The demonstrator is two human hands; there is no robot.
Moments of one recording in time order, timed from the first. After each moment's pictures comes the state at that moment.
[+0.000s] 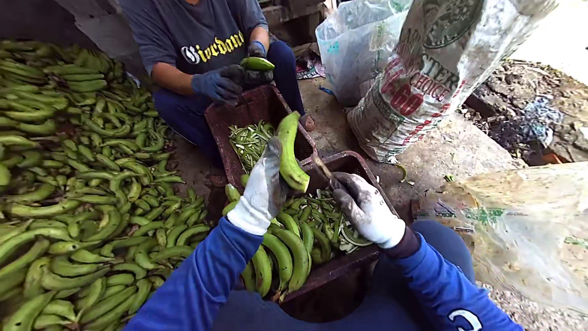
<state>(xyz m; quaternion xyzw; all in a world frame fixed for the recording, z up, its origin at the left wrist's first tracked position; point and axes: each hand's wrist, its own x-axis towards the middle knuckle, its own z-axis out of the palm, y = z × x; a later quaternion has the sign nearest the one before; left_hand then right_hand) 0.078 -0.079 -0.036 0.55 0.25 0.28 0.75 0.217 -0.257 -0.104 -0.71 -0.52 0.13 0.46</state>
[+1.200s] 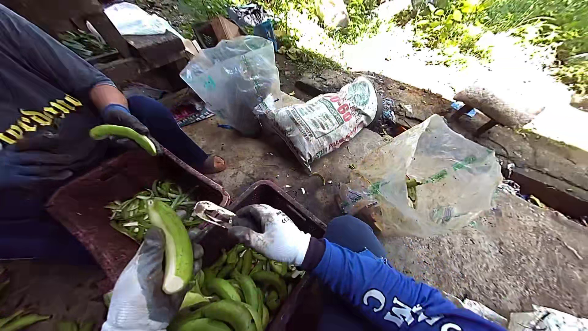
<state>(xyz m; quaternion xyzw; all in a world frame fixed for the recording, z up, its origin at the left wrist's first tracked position) 0.081 -0.082 -0.058 0.55 0.29 0.18 0.76 0.232 -0.256 -0.095 -0.72 -0.38 0.24 0.53</state>
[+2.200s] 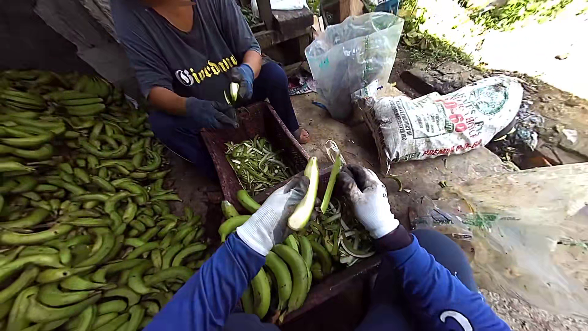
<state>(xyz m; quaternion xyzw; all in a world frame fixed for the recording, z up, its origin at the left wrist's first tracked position) 0.086 -0.094 -0.048 0.54 0.31 0.04 0.78 0.249 -0.239 -0.112 -0.80 -0.33 0.05 0.50</state>
